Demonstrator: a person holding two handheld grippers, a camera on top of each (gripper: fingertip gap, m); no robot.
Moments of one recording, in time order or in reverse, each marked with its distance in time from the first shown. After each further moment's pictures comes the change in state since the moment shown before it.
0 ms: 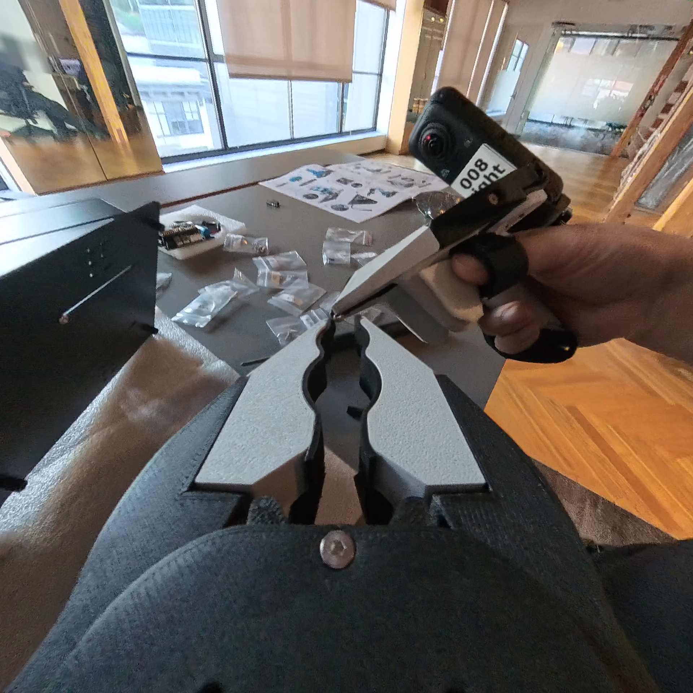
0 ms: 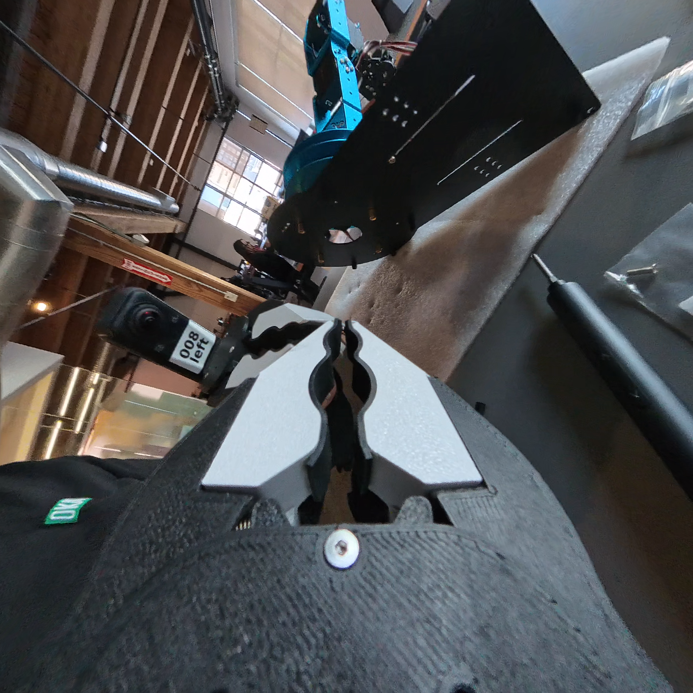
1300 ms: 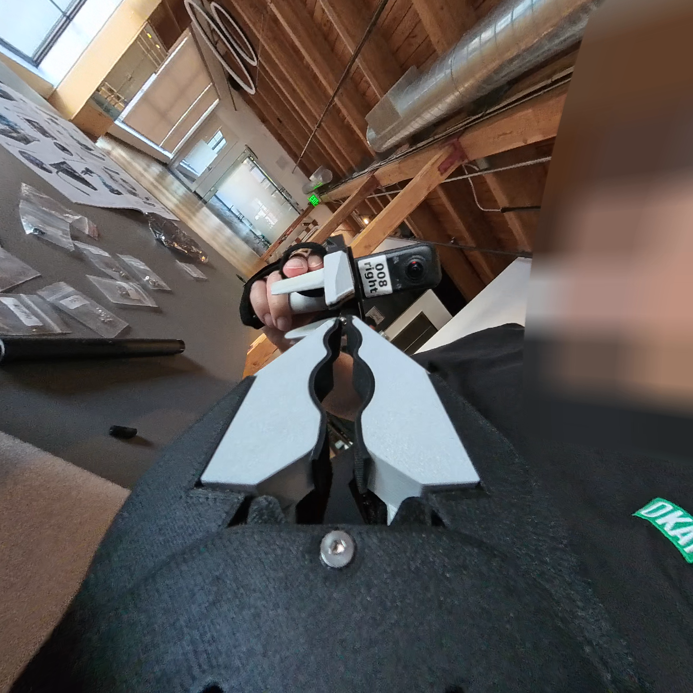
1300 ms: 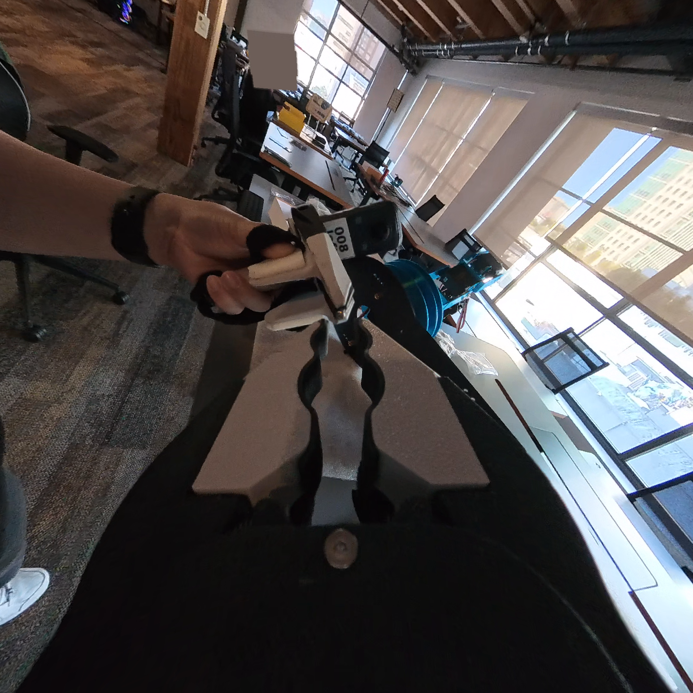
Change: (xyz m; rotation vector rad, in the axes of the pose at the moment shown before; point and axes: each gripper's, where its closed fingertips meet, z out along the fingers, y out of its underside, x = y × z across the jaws) left arm 0.021 -0.053 -0.063 0.127 0.796 -0.764; right arm -0.088 0.016 0.002 0.039 -0.124 -1.558
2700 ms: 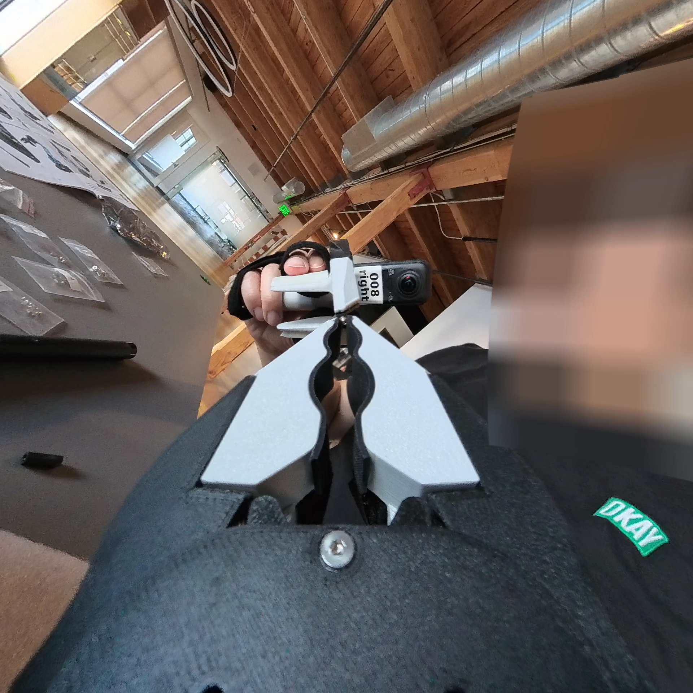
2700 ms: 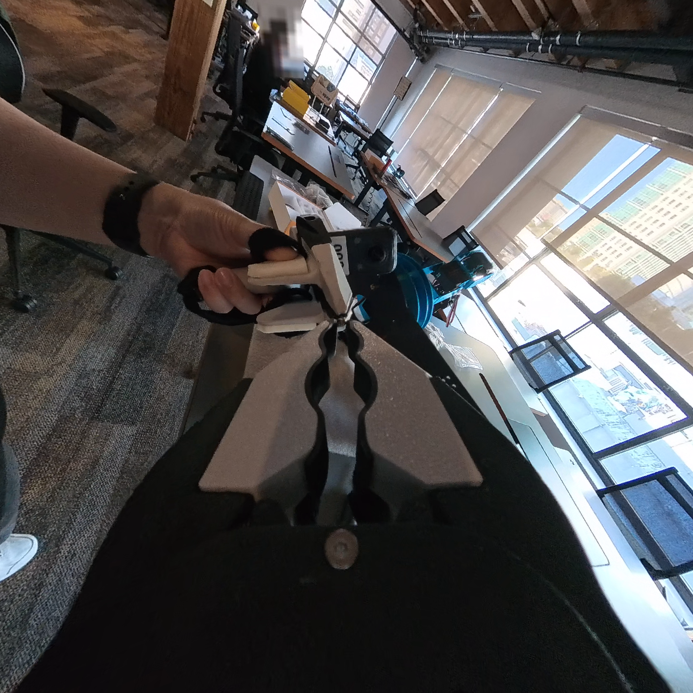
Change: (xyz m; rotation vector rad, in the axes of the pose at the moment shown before) left arm 0.000 0.005 0.023 0.044 0.084 -0.116; right arm 0.000 -0.003 -0.023 -0.033 -0.007 -0.061
